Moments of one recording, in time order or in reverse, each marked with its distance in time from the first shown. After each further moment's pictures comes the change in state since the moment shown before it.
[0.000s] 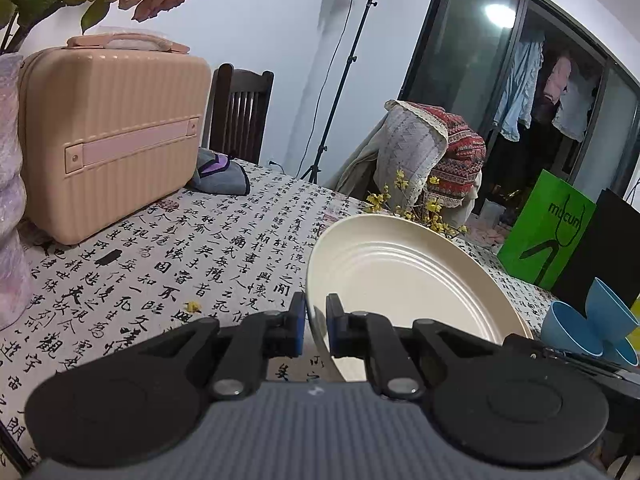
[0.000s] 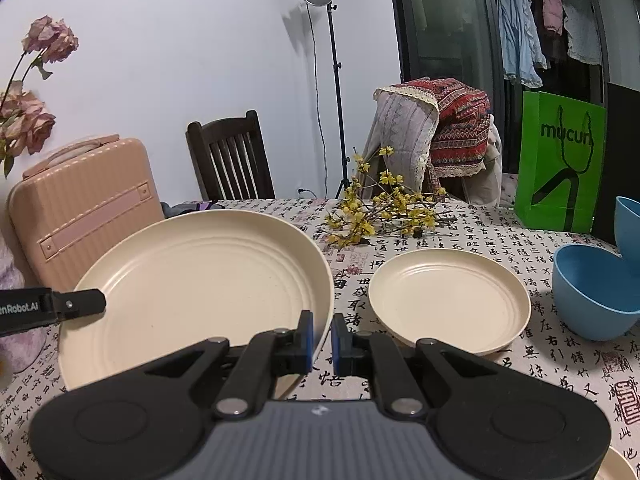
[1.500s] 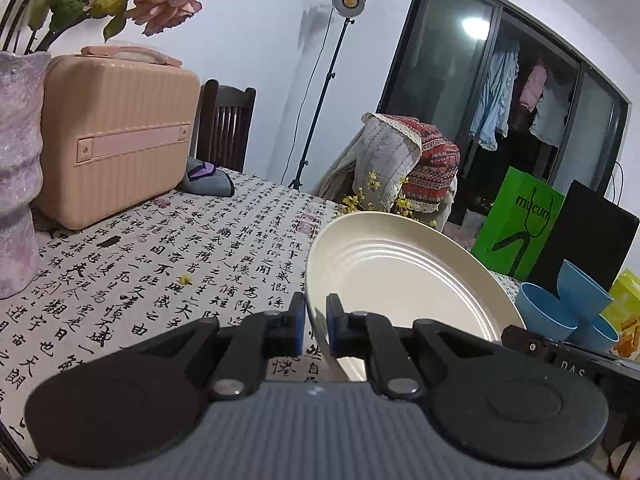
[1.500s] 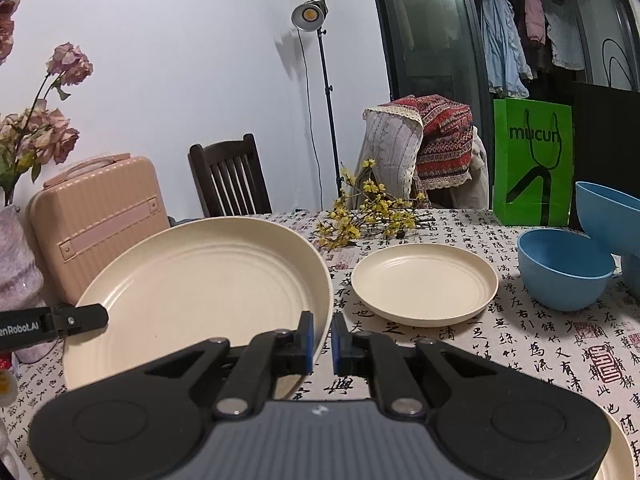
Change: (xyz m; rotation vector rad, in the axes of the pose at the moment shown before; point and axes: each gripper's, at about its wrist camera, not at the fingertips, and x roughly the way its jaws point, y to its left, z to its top) left arm -0.051 -0.011 -0.048 0.023 -0.067 -0.050; right arm -0.055 -0.014 -0.042 0.026 -0.082 -0.002
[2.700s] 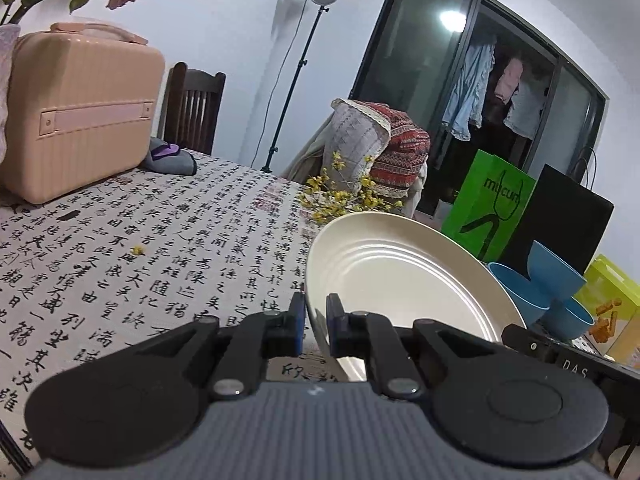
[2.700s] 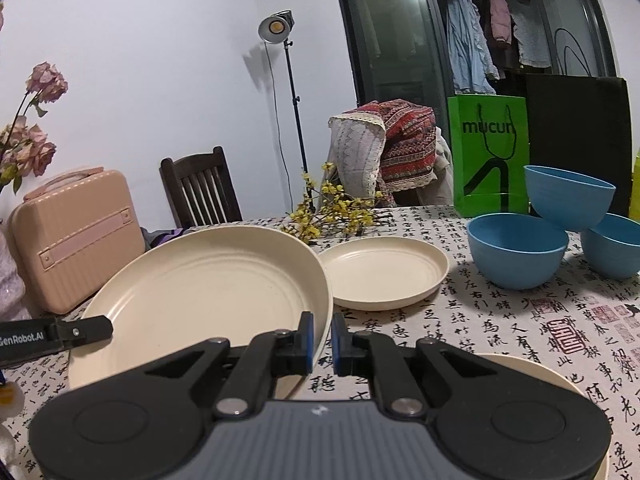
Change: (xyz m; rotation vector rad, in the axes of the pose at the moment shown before) left arm 0.009 -0.026 -0.026 0.005 0.033 -0.091; right arm -0.028 -0.035 -0.024 0.064 -0.035 -0.072
